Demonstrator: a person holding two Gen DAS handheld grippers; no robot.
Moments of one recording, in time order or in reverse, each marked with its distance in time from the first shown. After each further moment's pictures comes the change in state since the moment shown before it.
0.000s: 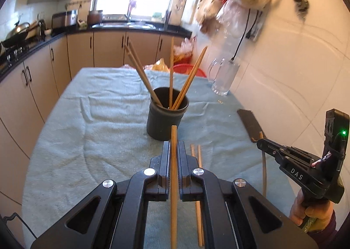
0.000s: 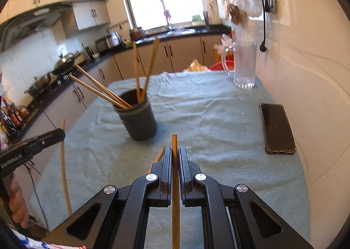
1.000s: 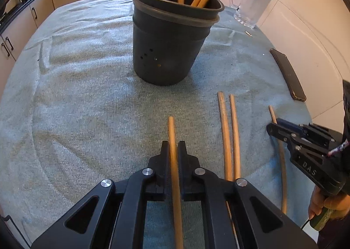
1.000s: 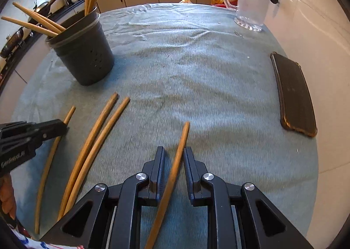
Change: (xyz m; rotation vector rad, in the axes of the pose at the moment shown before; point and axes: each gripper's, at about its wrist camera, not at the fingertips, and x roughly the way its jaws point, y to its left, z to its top) left arm 0.159 0.011 -0.029 -0.002 0.462 0.037; right arm 0.133 -0.038 -0.020 -0.070 0.429 -0.124
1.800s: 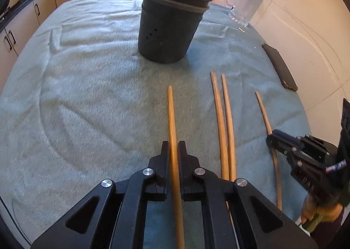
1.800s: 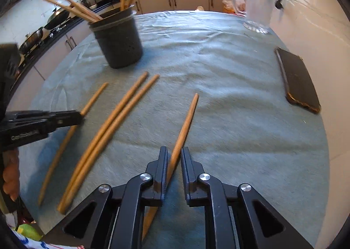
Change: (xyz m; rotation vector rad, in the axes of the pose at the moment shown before) left arm -0.021 0.003 -0.040 -0.016 -0.007 -0.033; right arm -0.026 0.008 -0.058 -0.017 -0.090 0.104
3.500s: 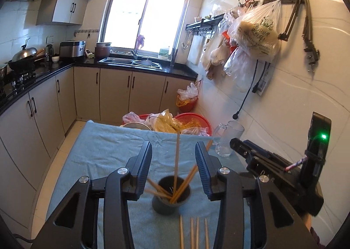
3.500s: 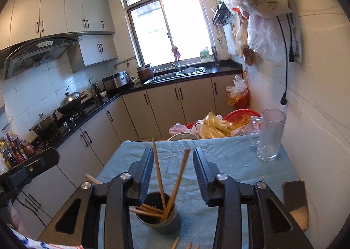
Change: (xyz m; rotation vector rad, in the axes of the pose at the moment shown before) left arm -0.216 -0.005 0.102 -0.025 -0.665 -0.002; right arm -0.119 0.050 0.194 0.077 -0.561 0.054
